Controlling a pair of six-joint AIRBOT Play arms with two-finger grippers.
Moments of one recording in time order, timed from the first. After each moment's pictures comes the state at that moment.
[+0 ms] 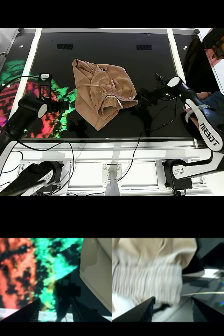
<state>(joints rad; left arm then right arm) -0.30 -0.94 0.80 1.85 -1.00 -1.97 0.06 -1.59 1.11 -0.84 1.02 1.54</state>
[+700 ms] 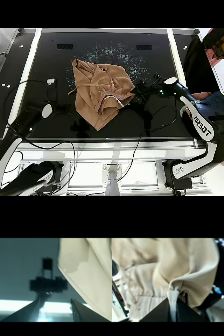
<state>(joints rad) -0.31 -0.99 0.72 1.62 -0.92 -1.98 0.06 -1.70 1.20 -0.52 0.94 1.46</state>
